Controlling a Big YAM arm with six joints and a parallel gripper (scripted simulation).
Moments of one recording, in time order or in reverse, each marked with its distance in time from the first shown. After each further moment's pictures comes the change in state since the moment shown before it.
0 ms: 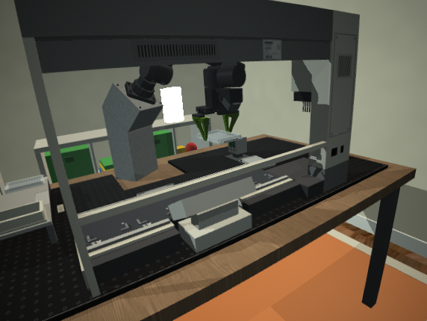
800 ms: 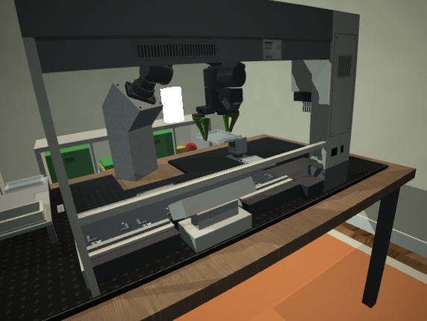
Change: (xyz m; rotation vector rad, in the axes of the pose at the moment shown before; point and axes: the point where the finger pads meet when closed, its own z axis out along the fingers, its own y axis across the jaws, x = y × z) arm 0.000 0.001 0.000 -0.001 0.000 -0.001
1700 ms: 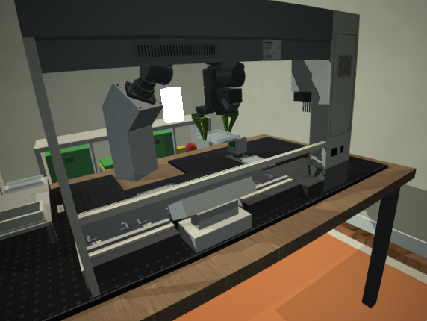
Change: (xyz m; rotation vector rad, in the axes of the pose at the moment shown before) arm 0.004 0.000 0.000 0.000 0.004 -0.001
